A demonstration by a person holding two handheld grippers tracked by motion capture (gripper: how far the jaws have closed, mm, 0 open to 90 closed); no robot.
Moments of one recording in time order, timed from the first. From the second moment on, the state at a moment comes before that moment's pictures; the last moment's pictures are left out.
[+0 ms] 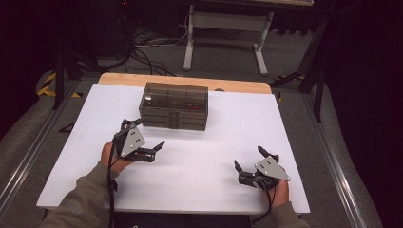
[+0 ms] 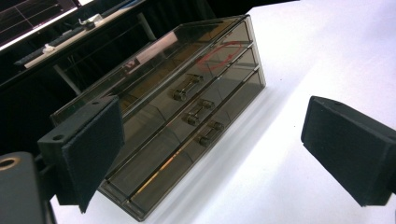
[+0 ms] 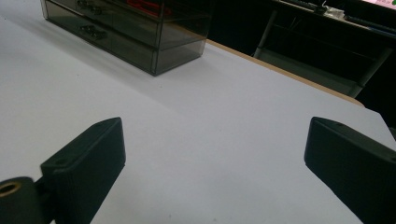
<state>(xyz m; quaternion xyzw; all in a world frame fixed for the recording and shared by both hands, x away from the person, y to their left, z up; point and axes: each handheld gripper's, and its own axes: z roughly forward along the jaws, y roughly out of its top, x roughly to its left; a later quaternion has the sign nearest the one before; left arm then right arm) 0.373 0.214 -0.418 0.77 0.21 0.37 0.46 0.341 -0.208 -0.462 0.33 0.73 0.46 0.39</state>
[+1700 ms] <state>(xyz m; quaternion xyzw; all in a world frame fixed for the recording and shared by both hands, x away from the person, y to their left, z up) 0.340 0.281 -0.452 0.78 0.27 0.38 0.42 0.343 -0.203 -0.463 0.33 0.73 0.46 0.38</state>
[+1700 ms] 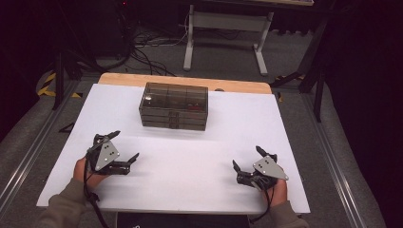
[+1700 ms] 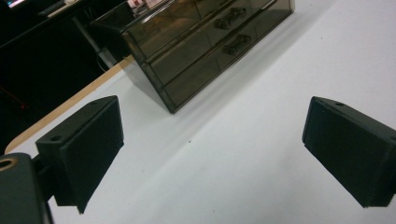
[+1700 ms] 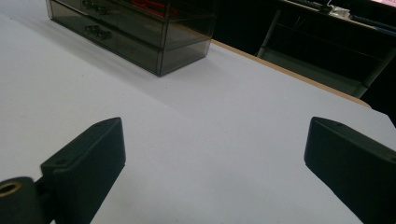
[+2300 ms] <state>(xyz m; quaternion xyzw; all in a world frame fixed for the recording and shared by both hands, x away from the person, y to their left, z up) 0.325 0.296 -0.467 0.79 0.30 0.36 0.40 0.345 -0.200 -0.462 0.32 0.73 0.47 0.38</state>
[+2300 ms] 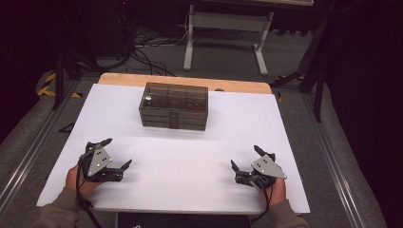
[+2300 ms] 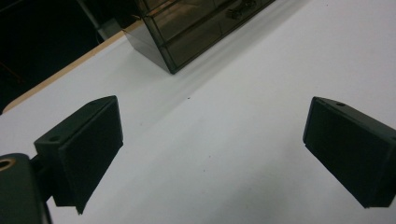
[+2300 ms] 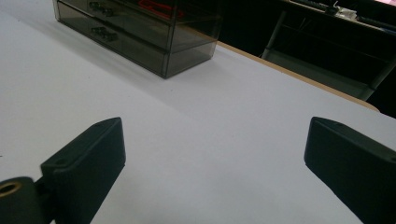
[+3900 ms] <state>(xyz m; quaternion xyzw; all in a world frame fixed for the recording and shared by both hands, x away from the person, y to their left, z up) 0.330 0.292 -0.471 0.79 0.31 0.35 0.40 0.345 -0.198 -0.461 0.32 0.73 0.47 0.38</state>
